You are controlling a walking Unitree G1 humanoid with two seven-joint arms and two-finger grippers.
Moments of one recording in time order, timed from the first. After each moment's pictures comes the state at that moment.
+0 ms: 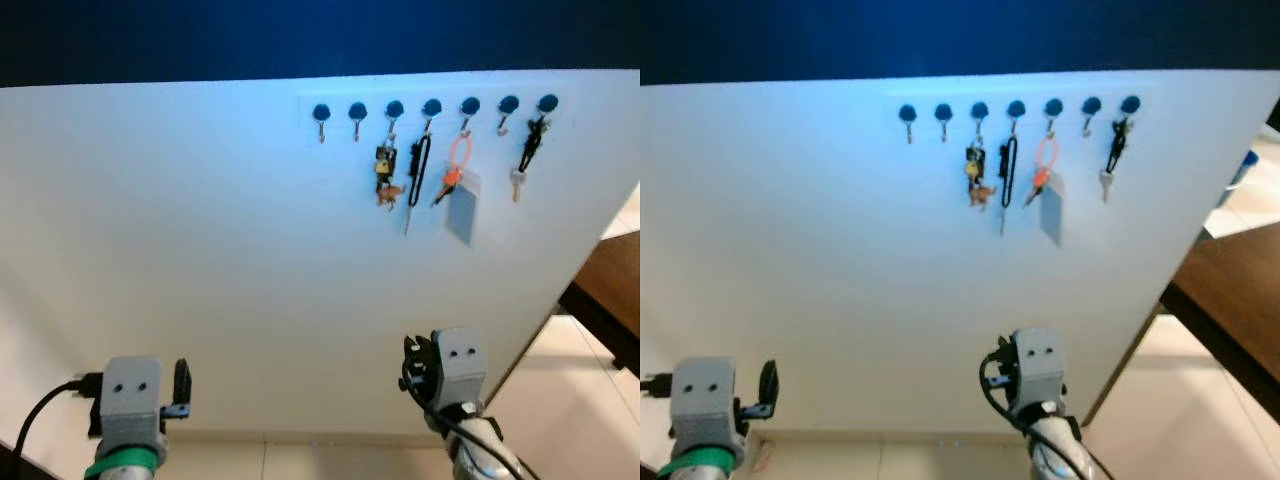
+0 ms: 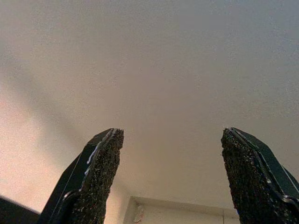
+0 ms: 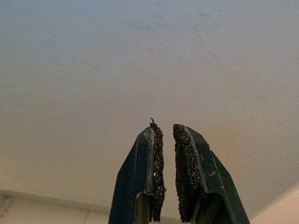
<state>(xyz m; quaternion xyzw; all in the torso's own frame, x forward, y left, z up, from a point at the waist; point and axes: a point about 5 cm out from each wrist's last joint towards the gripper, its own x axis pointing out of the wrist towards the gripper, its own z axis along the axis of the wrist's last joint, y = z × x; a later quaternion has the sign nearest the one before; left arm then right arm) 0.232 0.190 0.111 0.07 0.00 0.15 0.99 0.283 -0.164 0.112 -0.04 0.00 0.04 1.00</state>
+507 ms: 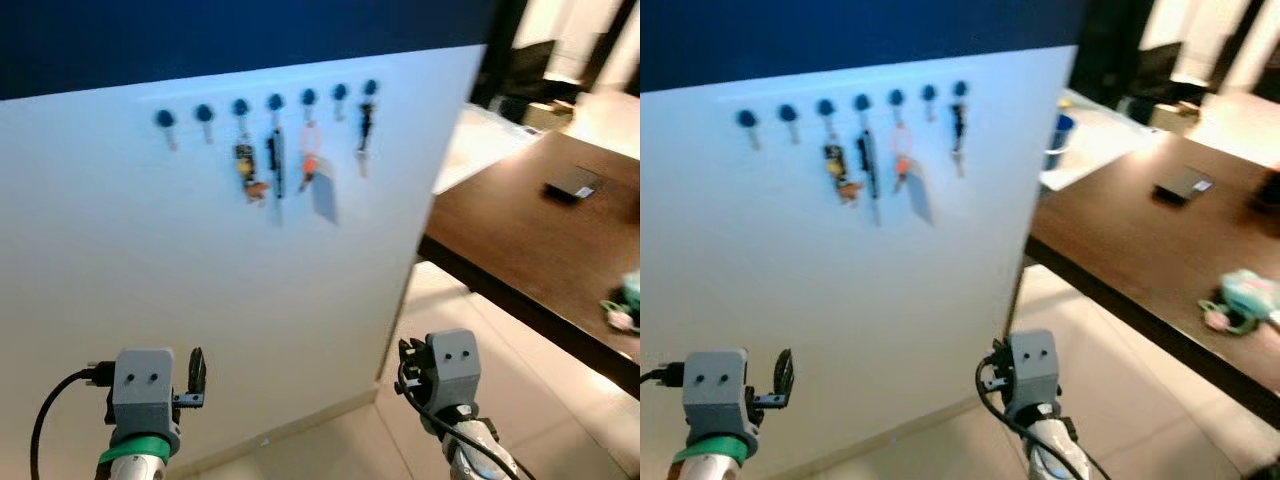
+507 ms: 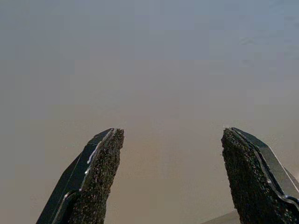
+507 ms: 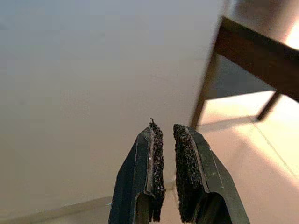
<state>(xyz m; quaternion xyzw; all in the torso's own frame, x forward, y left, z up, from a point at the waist) 0.240 0.175 0.121 0.04 -0.03 0.11 0.99 0.285 -0.161 0.109 -0.05 -0.01 0.06 1.00</state>
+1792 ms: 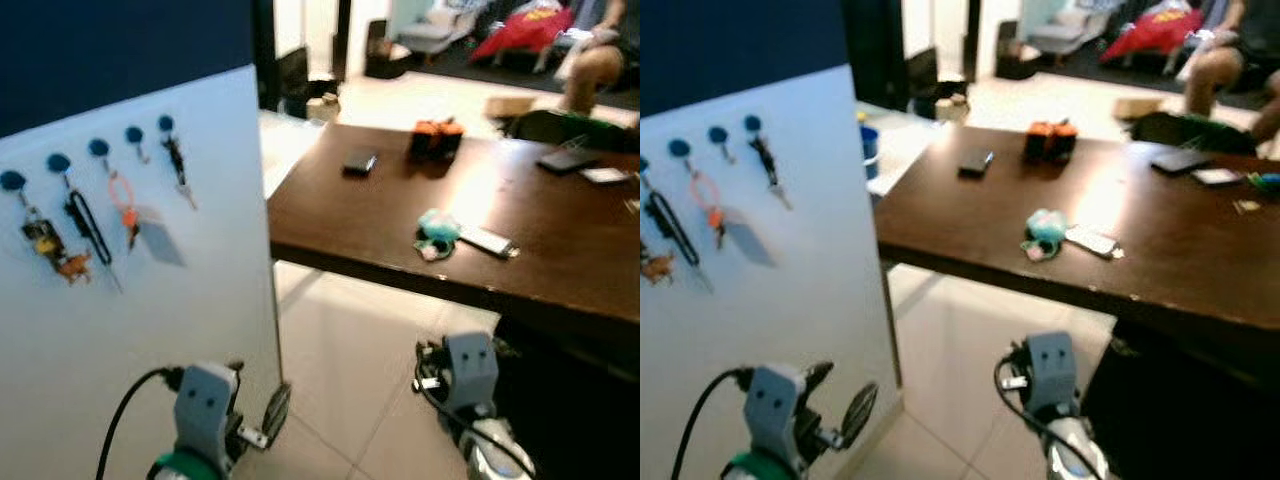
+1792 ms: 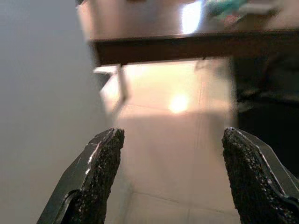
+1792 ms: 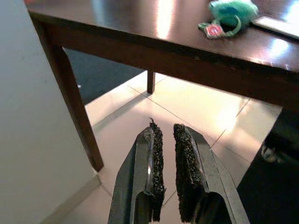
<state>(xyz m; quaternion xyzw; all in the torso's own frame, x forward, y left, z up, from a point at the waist) 0.231 0.141 0.107 0.03 -0.01 -0.11 0.99 0.289 -0.171 0.102 -0.04 0.00 0.06 1.00</state>
